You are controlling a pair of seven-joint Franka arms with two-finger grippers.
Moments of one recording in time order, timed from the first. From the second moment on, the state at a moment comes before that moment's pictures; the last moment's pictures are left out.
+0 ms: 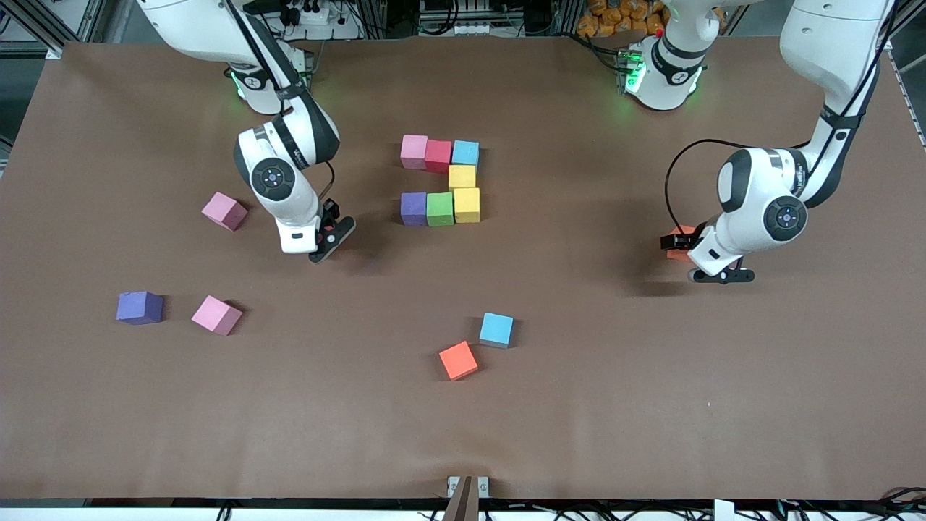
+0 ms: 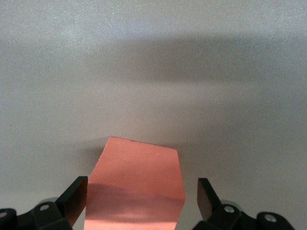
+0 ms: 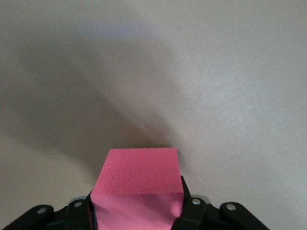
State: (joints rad) left arm 0.05 0.34 -0.10 -2.26 0.01 2.37 -0.06; right arm 0.48 0.29 -0.07 -2.32 -0.04 2.48 -0.34
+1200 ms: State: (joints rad) left arm 0.05 0.34 -0.10 -2.26 0.01 2.38 -0.06; right arm 0.71 0.49 -0.05 -1.98 0.14 2.48 0.48
